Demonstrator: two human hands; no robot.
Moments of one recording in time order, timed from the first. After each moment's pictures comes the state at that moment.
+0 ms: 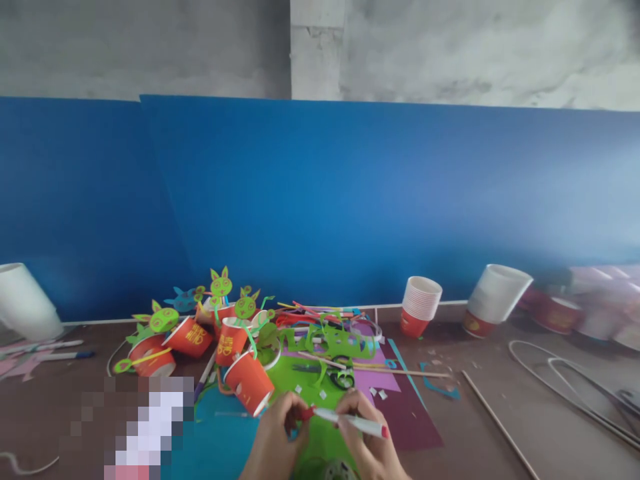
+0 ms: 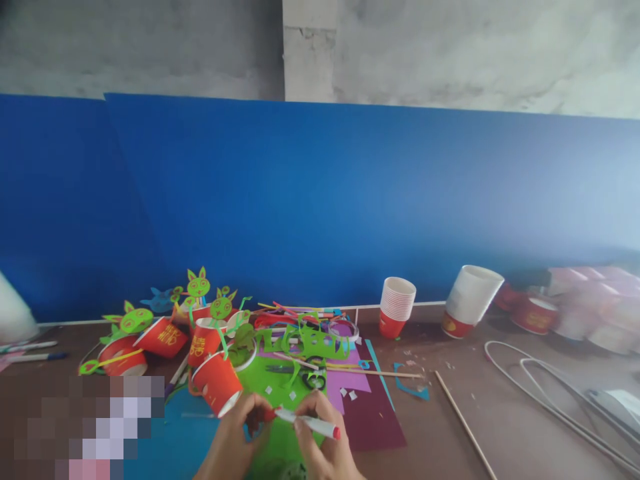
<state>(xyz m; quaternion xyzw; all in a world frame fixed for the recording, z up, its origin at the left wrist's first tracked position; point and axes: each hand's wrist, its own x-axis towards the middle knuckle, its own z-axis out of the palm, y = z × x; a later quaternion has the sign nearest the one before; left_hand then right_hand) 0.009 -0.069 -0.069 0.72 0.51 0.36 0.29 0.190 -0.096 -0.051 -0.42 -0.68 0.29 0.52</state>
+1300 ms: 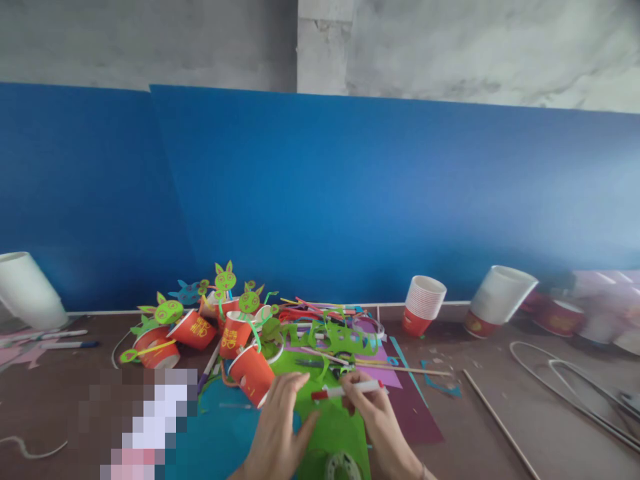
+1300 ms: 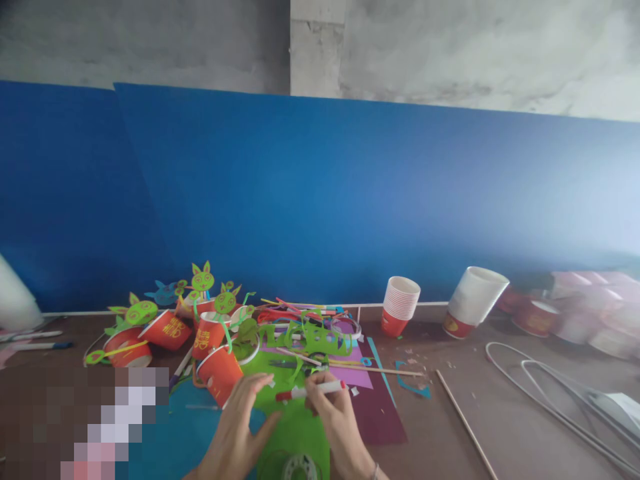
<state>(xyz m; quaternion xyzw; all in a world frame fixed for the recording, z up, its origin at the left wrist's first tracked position) 0.000 -0.077 -0.059 0.79 0.44 0.42 0.06 0.187 -0.075 -0.046 -0.50 -0.45 0.48 0.56</state>
